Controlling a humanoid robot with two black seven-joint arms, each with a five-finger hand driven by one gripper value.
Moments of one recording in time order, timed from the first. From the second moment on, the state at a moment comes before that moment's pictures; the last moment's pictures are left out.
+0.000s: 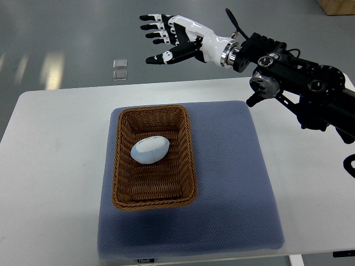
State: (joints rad) left arm -0.04 0.00 -0.15 -0.16 0.07 -0.06 0.02; right arm 1.10 -0.22 0.51 0.91 -0.52 0.17 0.17
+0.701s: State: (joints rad) left arm -0.04 0.00 -0.15 -0.16 0.07 -0.06 0.02; right arm 0.60 -0.15 0.99 0.83 -0.23 0.25 0.27
